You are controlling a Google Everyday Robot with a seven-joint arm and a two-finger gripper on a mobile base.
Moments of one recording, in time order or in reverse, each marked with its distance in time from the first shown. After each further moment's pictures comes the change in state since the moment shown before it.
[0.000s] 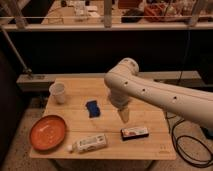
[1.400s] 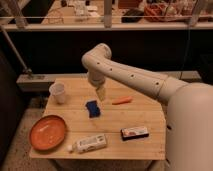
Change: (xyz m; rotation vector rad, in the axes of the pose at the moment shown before) arm -0.003 -0.177 0.031 0.121 -0.025 0.027
